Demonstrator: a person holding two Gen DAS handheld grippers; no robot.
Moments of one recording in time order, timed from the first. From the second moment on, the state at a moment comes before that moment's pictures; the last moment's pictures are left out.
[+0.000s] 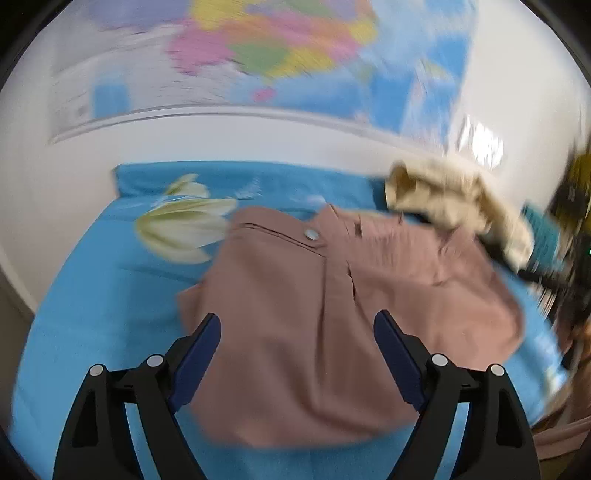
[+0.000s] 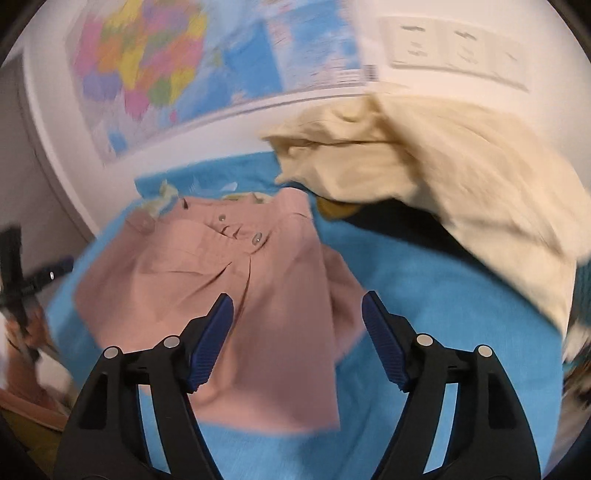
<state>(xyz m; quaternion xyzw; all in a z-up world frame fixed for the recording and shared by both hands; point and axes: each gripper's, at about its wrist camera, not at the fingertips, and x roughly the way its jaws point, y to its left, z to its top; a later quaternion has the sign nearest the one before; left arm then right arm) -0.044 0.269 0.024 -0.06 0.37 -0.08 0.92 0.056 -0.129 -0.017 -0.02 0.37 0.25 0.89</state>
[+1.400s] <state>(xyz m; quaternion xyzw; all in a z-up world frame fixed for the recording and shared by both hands) 0.055 0.306 -0.034 -0.09 0.42 0.01 0.90 0.046 -0.157 -0.036 0.00 0.40 0.31 0.86</state>
